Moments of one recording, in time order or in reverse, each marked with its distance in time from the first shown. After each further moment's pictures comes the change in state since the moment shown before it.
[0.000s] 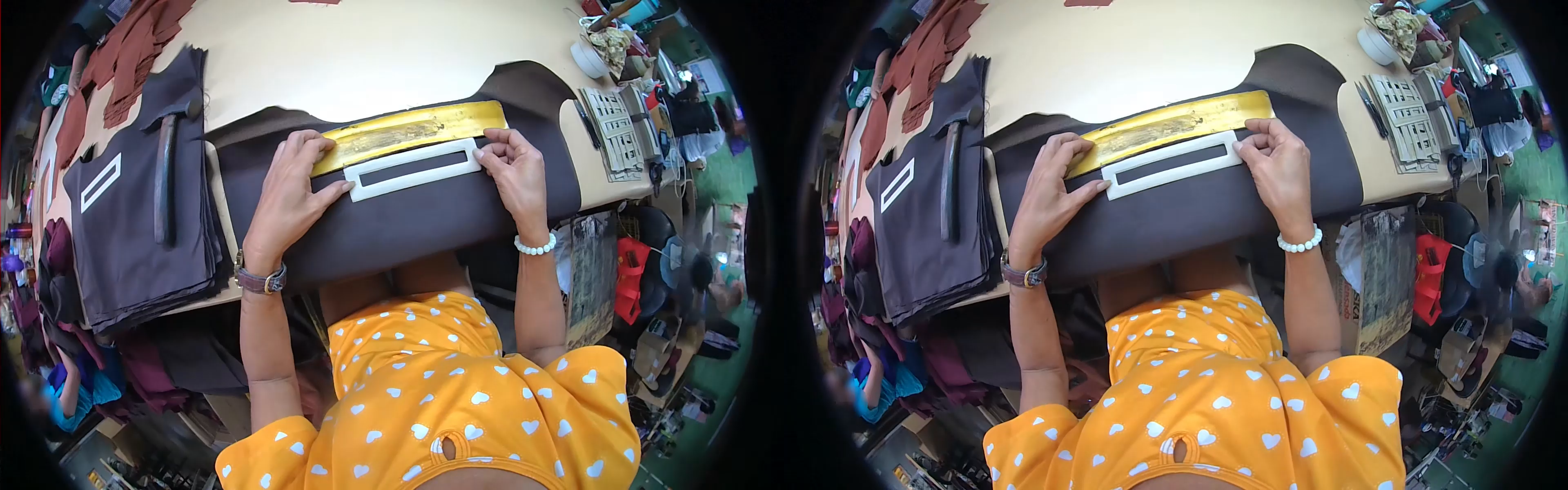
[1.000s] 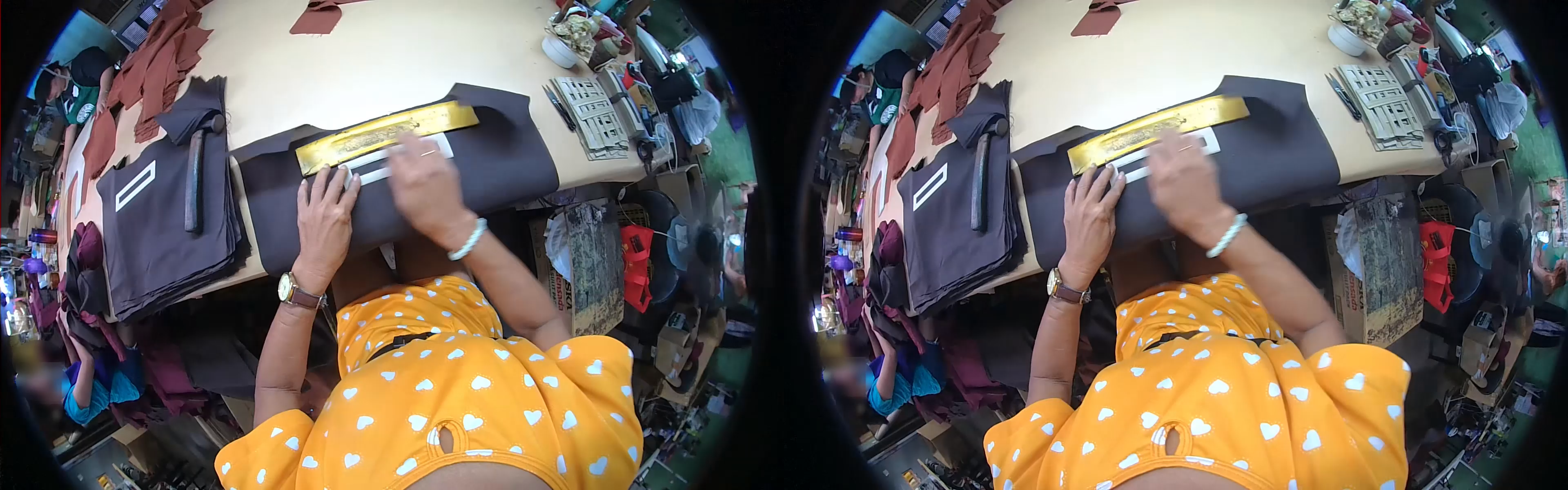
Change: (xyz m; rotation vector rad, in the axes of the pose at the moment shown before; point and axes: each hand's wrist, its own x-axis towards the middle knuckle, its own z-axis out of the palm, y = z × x) left_hand -0.049 0.036 0.041 0.551 0.080 0.132; right_hand -0.049 -0.035 0.055 -0.651 0.002 -0.752
